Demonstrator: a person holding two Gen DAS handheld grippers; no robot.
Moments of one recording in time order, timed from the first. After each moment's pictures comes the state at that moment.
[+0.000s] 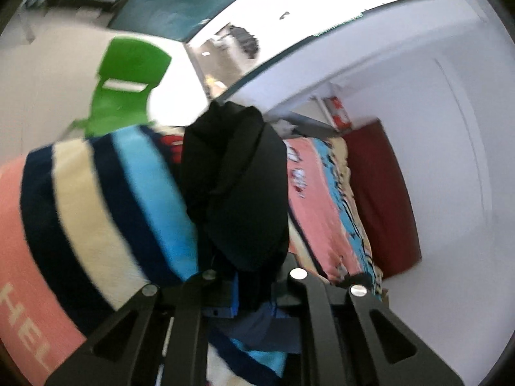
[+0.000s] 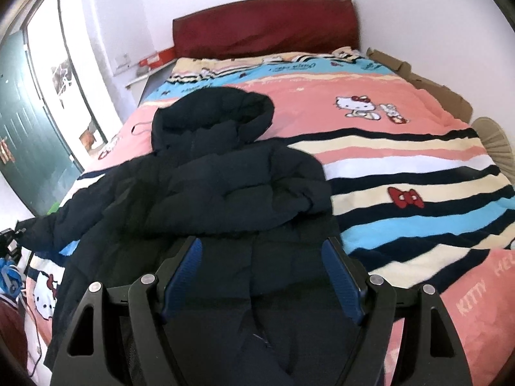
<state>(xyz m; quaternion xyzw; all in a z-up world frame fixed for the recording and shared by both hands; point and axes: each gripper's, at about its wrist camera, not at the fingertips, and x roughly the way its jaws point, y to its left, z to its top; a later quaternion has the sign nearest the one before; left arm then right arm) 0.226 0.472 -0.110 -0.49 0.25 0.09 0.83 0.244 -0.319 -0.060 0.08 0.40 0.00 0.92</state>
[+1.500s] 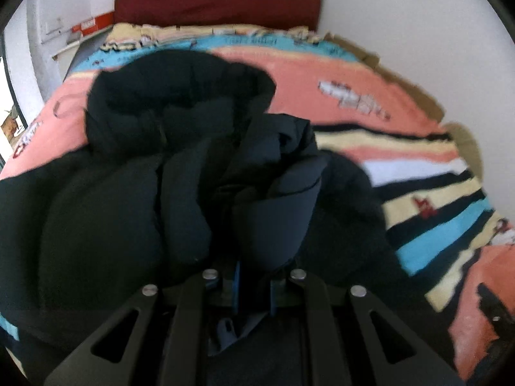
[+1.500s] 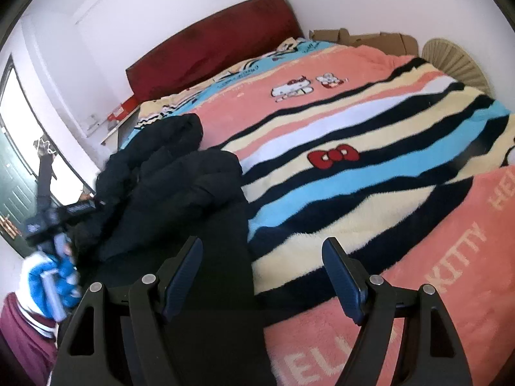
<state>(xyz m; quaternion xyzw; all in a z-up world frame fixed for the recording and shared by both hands) 0.387 -0.171 -0.133 0.02 0.46 -0.17 0.87 0.209 -0.465 -0.131 0.22 0.36 -0.03 0.90</state>
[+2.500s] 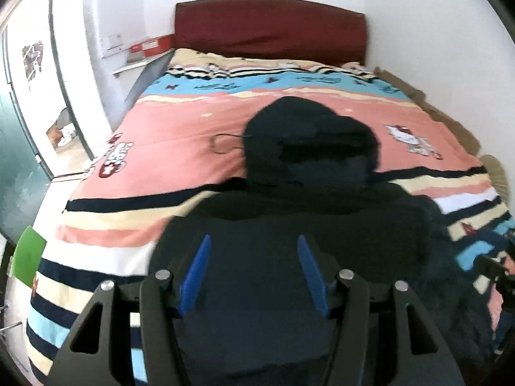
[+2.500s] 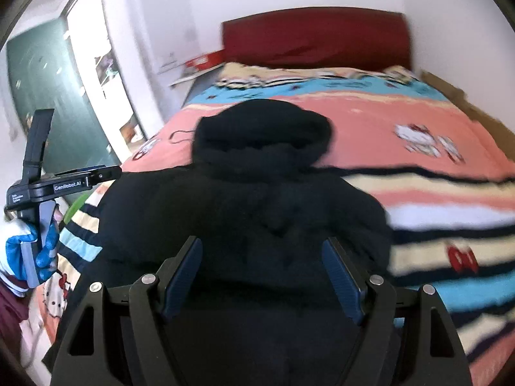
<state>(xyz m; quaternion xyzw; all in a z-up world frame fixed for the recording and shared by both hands) 0.406 0.046 -0.040 0.03 0.40 -0.08 0.91 0.333 -0.272 -0.065 0.04 0.37 0.12 0.92</state>
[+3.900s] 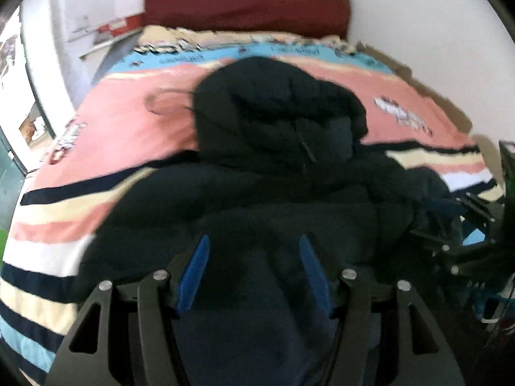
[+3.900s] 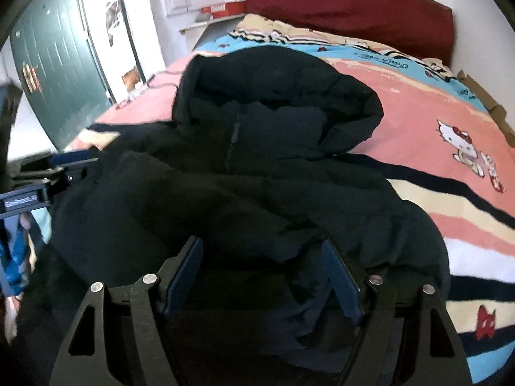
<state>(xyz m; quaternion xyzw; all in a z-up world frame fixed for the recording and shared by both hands) 0.438 -0.015 -0.118 0.03 0.45 -0.14 0.88 0.437 -0.245 -0.136 -0.04 0.45 0.15 0.88</state>
